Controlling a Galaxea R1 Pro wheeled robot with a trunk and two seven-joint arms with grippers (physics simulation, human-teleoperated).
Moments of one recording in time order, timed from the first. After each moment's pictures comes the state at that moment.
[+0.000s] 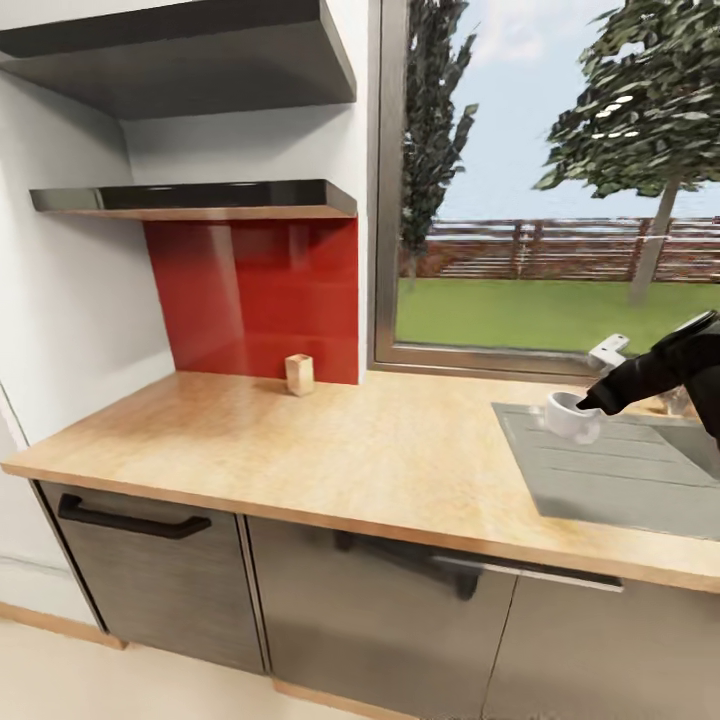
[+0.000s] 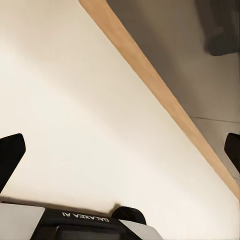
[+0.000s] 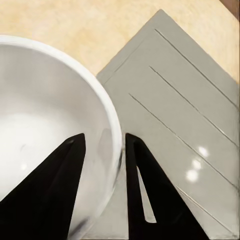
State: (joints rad) left arm -0.26 0.18 0.02 -0.03 0.65 0.10 -0.63; right arm -1.15 -0.55 0.14 -1.13 0.87 0.88 1.43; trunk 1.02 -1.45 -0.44
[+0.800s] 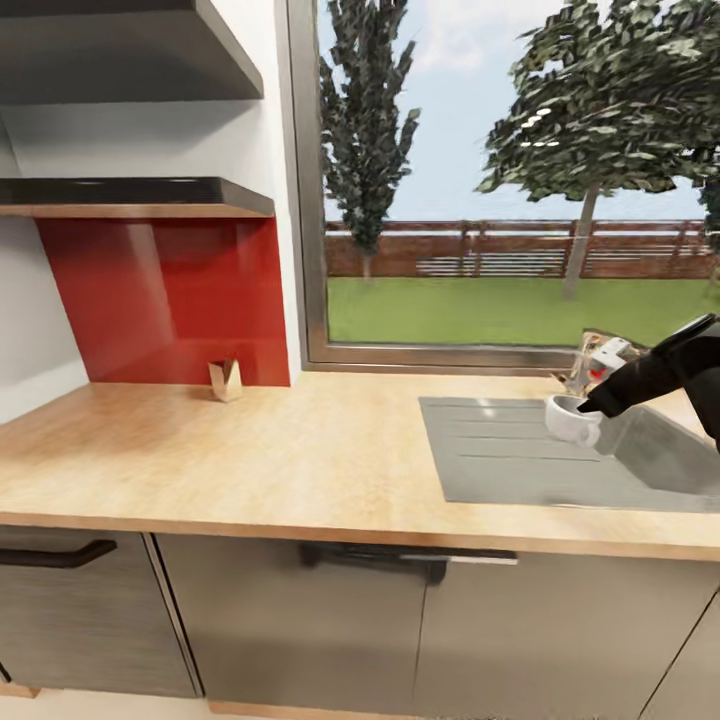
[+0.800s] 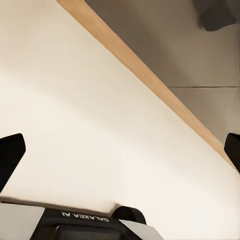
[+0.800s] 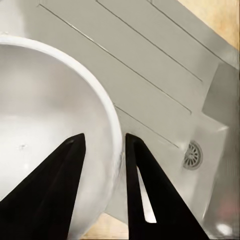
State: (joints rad) left arm -0.26 0.18 0.02 -0.03 0.65 0.10 -0.63; right arm -1.15 -0.55 0.14 -1.10 0.87 0.88 1.43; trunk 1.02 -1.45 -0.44
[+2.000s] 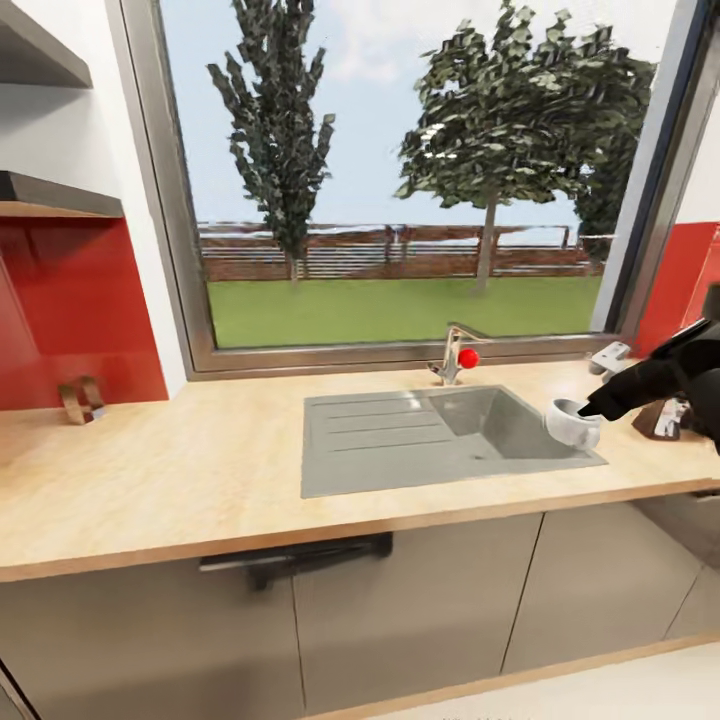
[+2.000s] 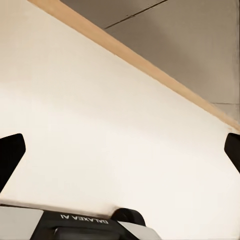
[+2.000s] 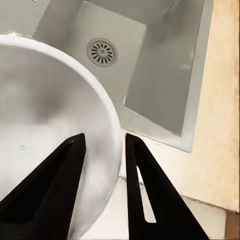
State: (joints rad) left arm -0.26 0.18 0.02 -0.03 0.65 0.10 -0.63; right arm -1.15 -0.55 0.14 -1.08 0.87 0.88 1.43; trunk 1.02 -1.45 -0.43
